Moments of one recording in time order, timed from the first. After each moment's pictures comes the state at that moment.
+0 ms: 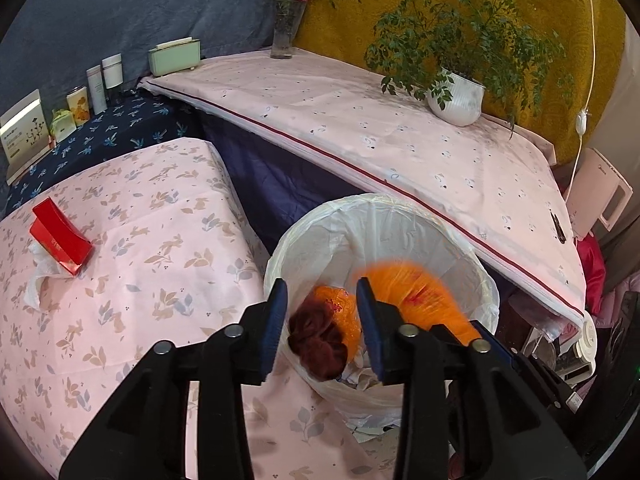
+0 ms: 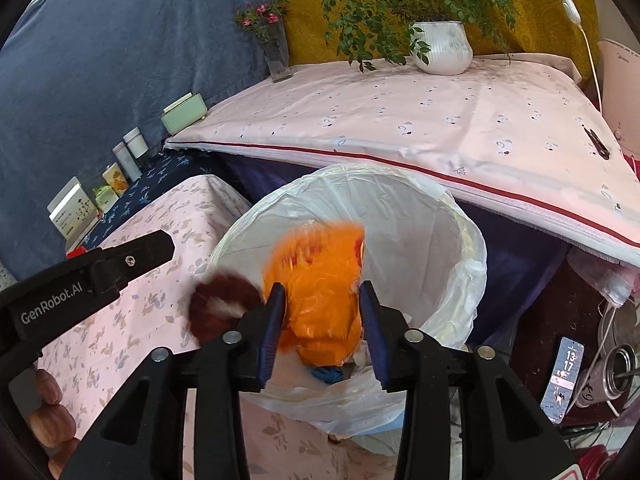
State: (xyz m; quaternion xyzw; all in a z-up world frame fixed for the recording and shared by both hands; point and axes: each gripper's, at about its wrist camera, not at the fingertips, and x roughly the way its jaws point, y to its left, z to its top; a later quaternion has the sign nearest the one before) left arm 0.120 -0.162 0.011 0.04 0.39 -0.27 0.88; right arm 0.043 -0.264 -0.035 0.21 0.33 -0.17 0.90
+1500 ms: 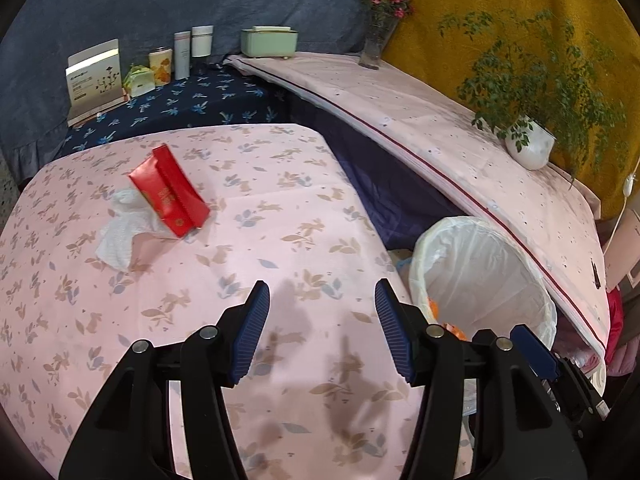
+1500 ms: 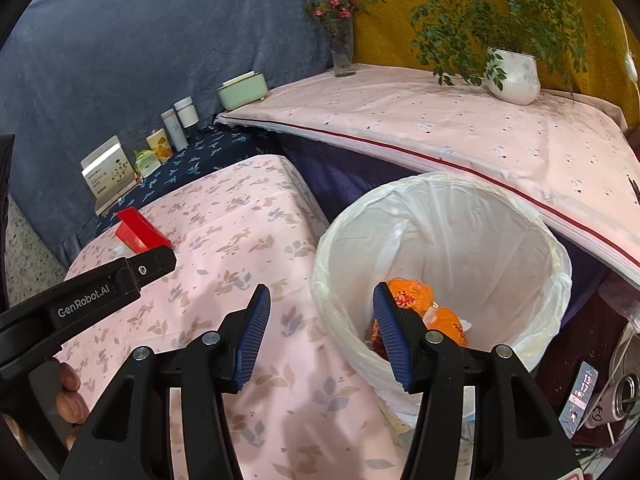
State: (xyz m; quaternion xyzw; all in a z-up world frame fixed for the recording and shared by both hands) left arm 0.147 -0.034 0.008 -0.02 0.40 -0.17 0.90; right arm 0.075 -0.172 -0.014 0.15 0.34 -0.10 0.92
